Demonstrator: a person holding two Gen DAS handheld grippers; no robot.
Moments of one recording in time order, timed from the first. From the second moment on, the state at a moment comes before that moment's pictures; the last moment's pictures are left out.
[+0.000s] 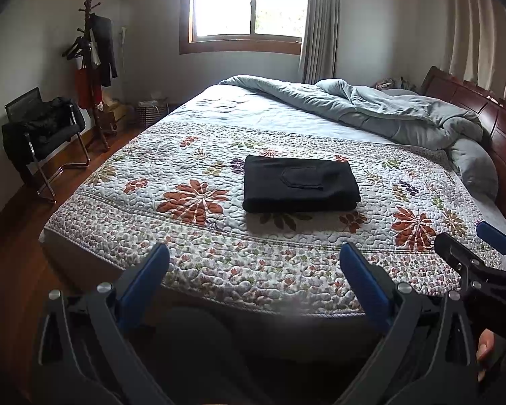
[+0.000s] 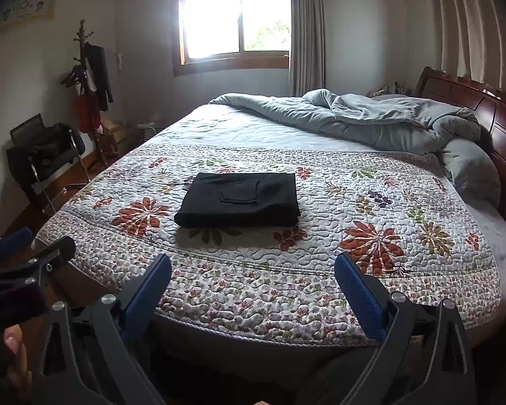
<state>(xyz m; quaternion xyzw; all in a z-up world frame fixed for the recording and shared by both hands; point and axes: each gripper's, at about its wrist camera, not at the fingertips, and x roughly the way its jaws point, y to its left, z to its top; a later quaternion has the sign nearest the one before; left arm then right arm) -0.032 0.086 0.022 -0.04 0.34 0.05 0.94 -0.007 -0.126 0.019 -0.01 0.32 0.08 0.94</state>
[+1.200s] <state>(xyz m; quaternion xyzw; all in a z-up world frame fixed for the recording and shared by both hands) -0.045 0.081 0.034 -0.04 0.34 0.05 0.94 -0.022 -0.130 0.025 -0.01 0.31 0.07 0.95</state>
